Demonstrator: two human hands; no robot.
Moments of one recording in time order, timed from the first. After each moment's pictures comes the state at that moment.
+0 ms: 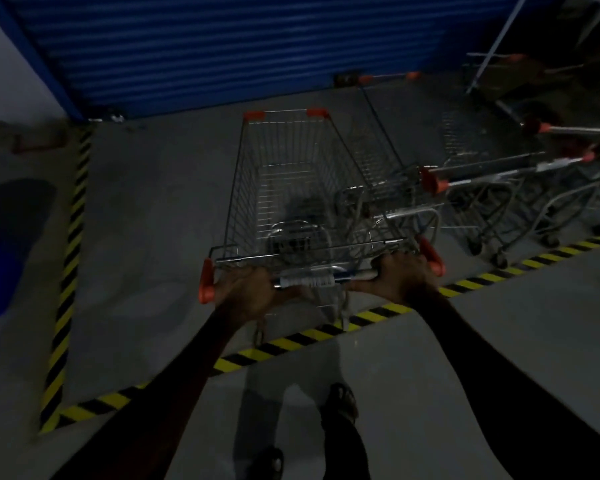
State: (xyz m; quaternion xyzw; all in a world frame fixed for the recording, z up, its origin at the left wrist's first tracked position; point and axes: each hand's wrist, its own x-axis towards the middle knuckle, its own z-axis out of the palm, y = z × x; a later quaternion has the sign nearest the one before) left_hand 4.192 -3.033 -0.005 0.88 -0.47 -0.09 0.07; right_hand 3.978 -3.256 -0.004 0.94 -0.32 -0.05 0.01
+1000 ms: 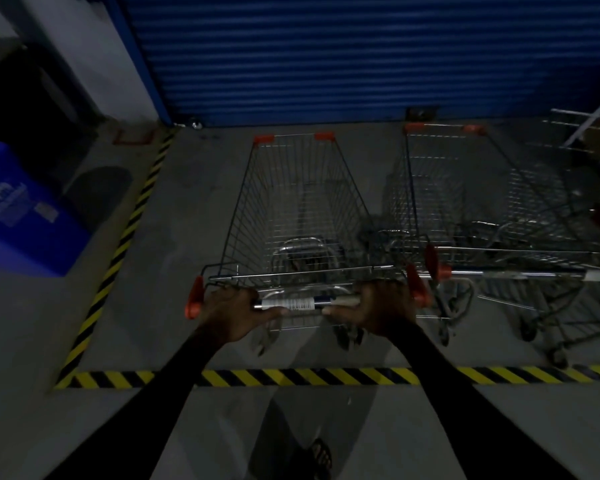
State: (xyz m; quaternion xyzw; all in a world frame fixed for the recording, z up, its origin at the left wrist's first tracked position) left_hand 4.181 -3.137 -0.003 0.93 -0.36 -0.11 0.03; right_hand 4.010 -3.405 -0.014 0.98 -0.19 0.04 -0.09
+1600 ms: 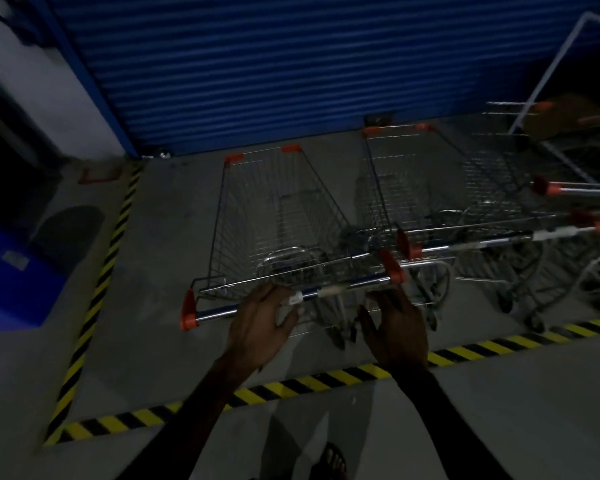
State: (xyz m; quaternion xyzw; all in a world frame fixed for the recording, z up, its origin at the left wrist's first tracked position) left_hand 4.112 -3.156 0.016 0.82 -0.46 -0.02 0.34; right_hand 3.922 -3.344 -0.010 0.90 -0.35 0.22 -0.16
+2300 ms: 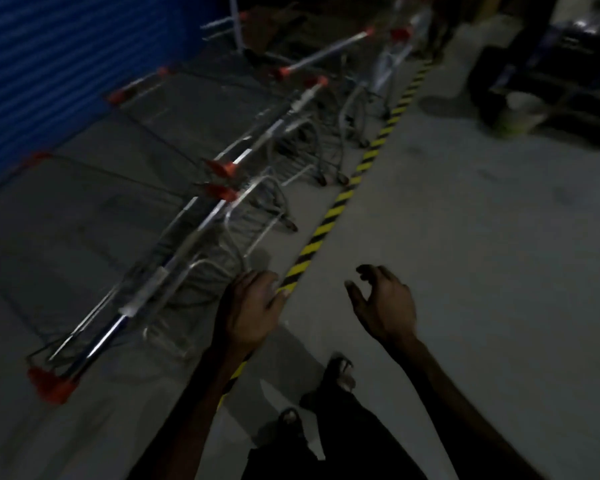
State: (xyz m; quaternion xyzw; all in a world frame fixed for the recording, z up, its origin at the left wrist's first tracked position) left_hand 4.010 -3.160 -0.017 0.58 -0.75 -0.18 0.27; right_hand 3.749 -3.150 0.009 0.63 -0.73 0.20 -0.17
